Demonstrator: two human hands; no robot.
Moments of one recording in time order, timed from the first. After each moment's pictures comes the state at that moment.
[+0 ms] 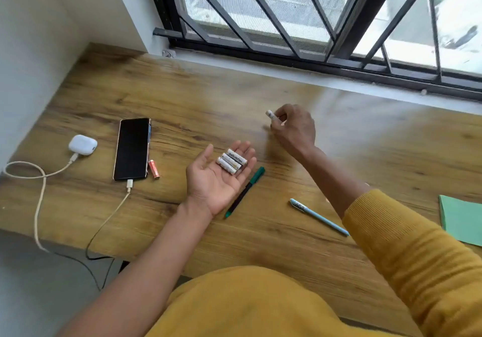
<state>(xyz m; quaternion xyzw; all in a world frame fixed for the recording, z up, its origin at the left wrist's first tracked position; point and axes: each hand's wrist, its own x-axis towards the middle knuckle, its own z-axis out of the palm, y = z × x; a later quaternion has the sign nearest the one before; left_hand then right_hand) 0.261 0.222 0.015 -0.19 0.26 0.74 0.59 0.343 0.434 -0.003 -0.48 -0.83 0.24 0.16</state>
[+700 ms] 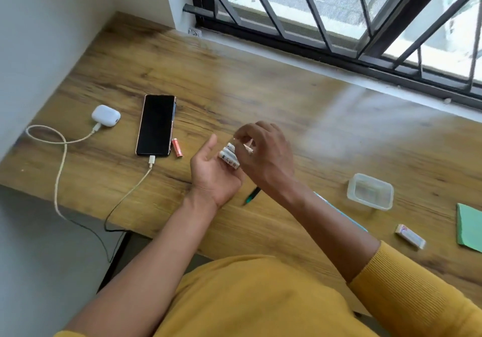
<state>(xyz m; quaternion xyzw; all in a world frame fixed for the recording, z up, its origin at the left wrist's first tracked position) 0.237 0.174 0.009 -0.21 0.25 0.75 0.58 0.320 0.272 0.040 -0.30 -0.89 0.26 0.20</state>
